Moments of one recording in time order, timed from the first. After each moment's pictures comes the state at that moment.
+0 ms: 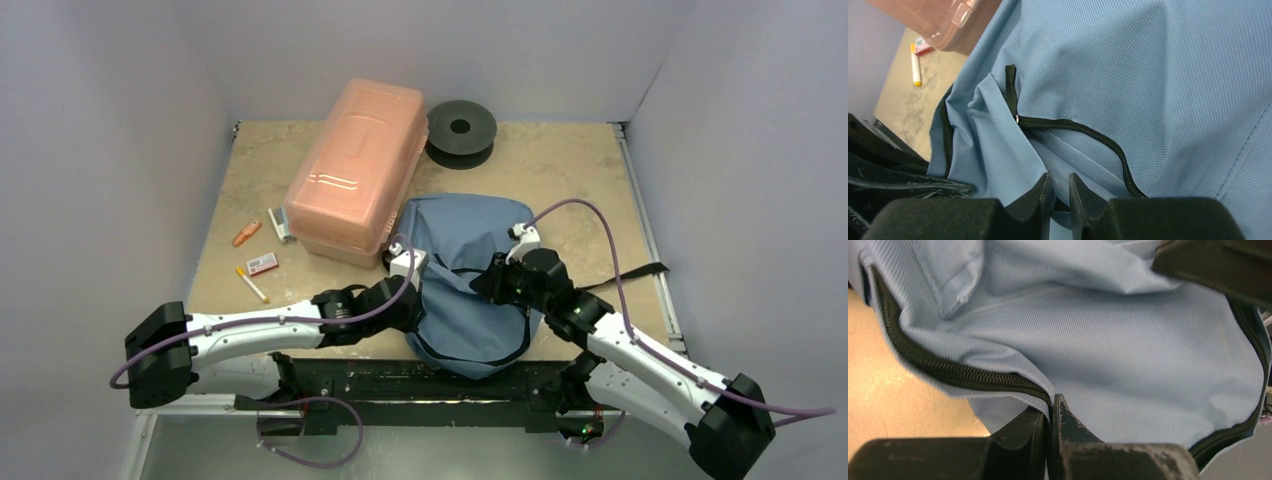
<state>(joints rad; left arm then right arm) -1.17 1.16 0.65 -0.22 -0.31 -0.73 0.69 0.86 0.50 -0.16 -0.05 0.55</state>
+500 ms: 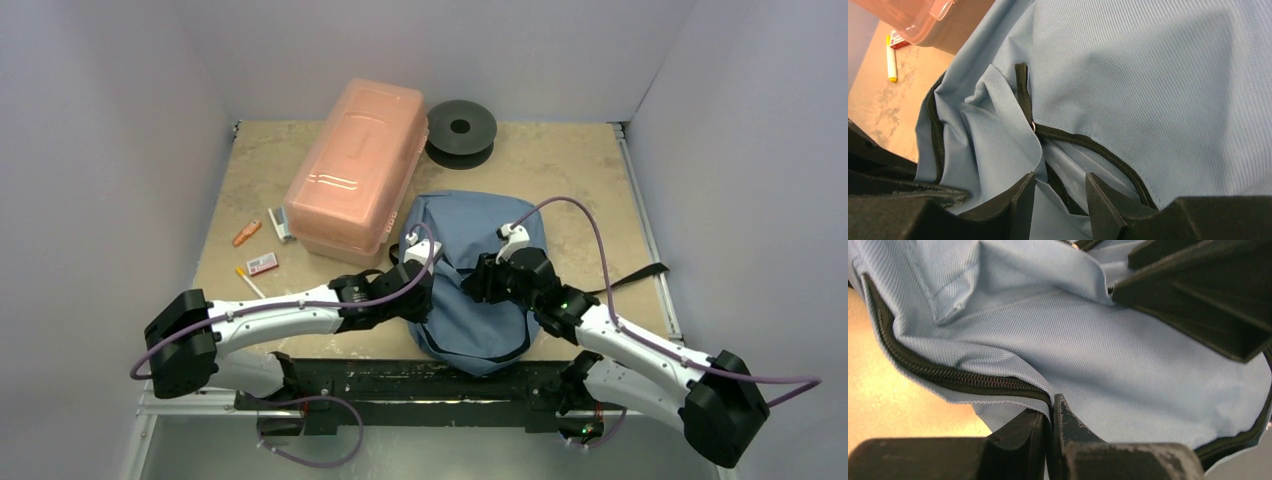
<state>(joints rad) -1.12 1.33 0.84 -0.31 -0.25 -0.65 0.72 0.93 0.44 -0.03 0.01 0.55</state>
